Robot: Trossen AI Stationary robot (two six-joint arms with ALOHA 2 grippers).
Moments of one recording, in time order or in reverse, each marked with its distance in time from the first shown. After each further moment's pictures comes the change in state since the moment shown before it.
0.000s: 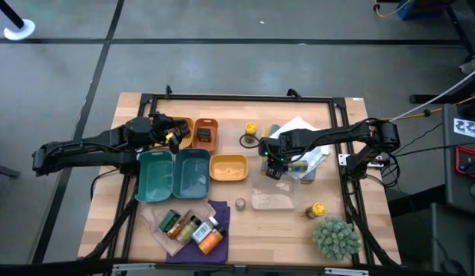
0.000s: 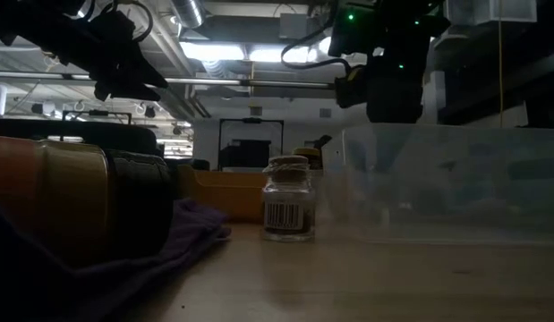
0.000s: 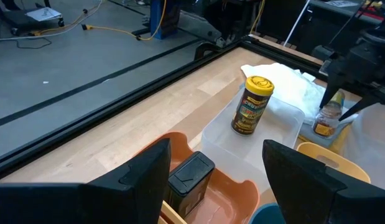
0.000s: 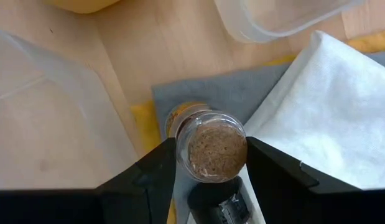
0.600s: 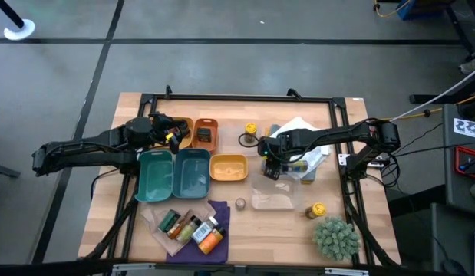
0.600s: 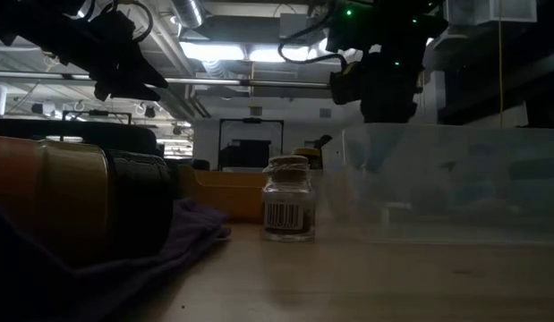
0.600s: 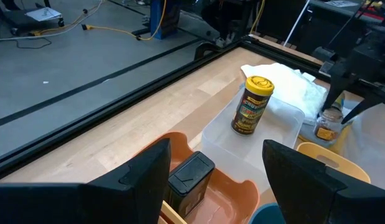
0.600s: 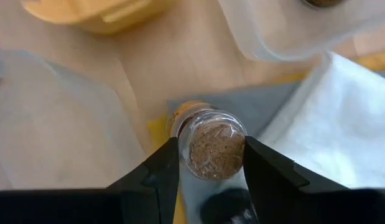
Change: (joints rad) left arm 0.000 0.000 0.000 0.000 0.000 0.000; right arm 0.000 -0.002 0.002 0.059 -0.035 0.001
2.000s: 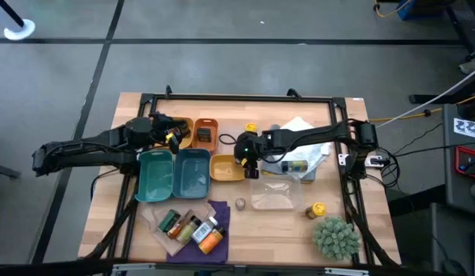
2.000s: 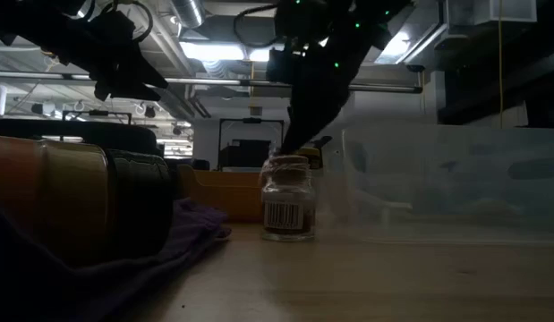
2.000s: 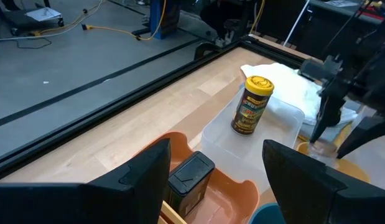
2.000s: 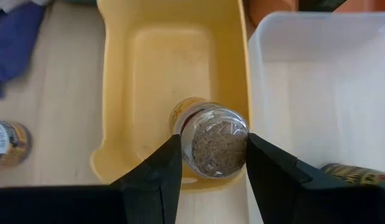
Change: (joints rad) left arm 0.000 0.000 0.000 0.000 0.000 0.000; right arm 0.000 0.221 0.219 0.266 -0.013 -0.406
